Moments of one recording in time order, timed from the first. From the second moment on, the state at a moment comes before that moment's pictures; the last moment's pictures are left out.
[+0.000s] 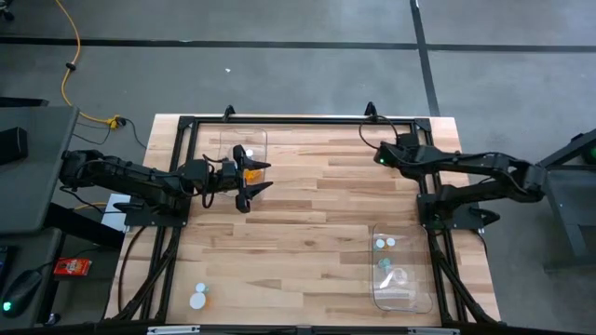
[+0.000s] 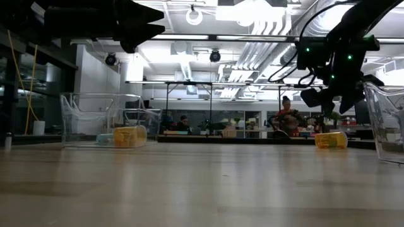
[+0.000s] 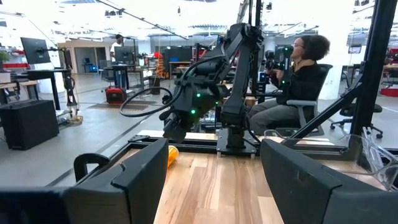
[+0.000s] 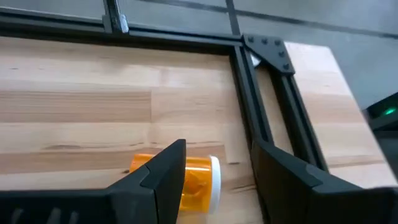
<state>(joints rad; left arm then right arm) 0.16 1.09 0.32 0.89 -0.10 0.03 -0.48 1.15 0.57 -0.75 0.83 0.99</state>
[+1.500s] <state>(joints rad) 0.16 1.09 0.32 0.89 -0.09 0.01 -0.58 1.15 0.44 -0.28 0.42 0.57</state>
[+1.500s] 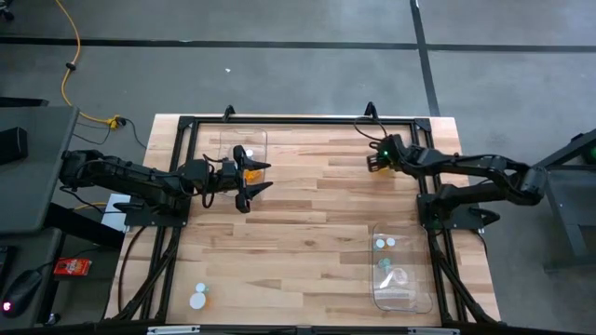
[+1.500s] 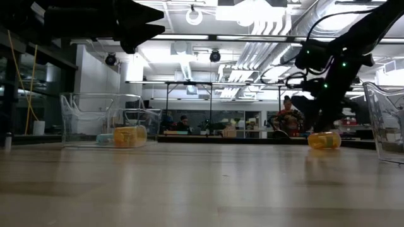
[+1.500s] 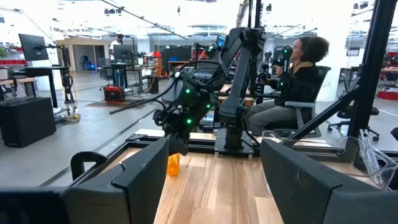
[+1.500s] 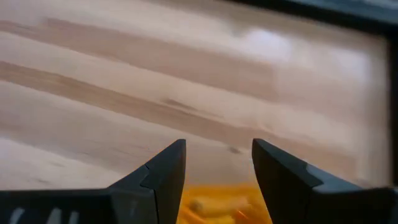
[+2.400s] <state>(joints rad) 0.16 1.09 0.32 0.89 -0.09 -0.02 -0.40 1.07 0.98 -1.10 0.27 0.03</state>
